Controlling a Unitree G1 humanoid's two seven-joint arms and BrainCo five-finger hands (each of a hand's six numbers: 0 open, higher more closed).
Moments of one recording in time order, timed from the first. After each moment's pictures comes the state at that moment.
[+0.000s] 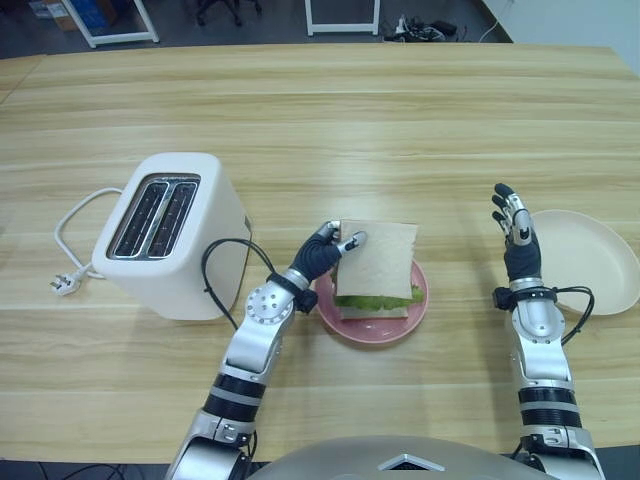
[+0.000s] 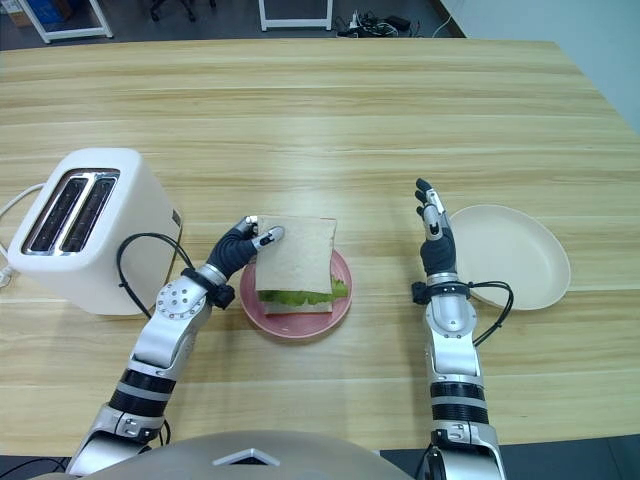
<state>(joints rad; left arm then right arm) -0.11 0.16 -0.23 -0.05 -0.08 0.10 -0.29 -0.05 -0.22 -0.10 0.15 -0.05 -0.27 0.04</state>
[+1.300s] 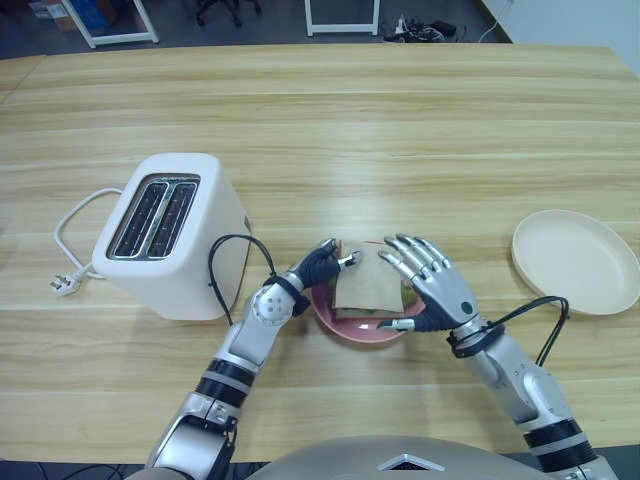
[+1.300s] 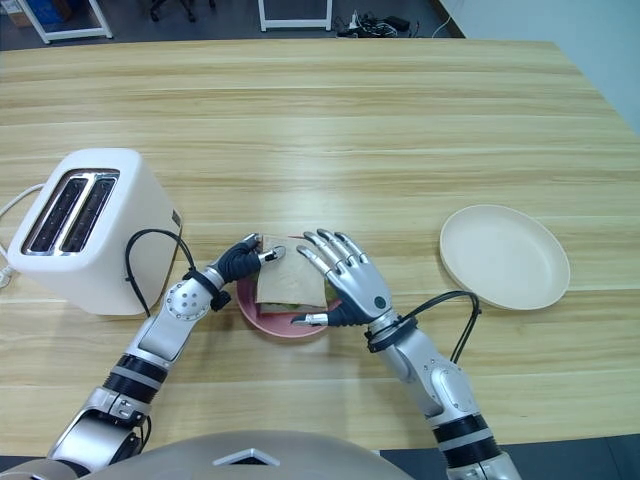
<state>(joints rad) -0.18 0.28 -0.31 0.17 0.30 -0.08 -0.25 0.11 -0.41 0.32 -0.08 -1.11 -0.40 -0.32</state>
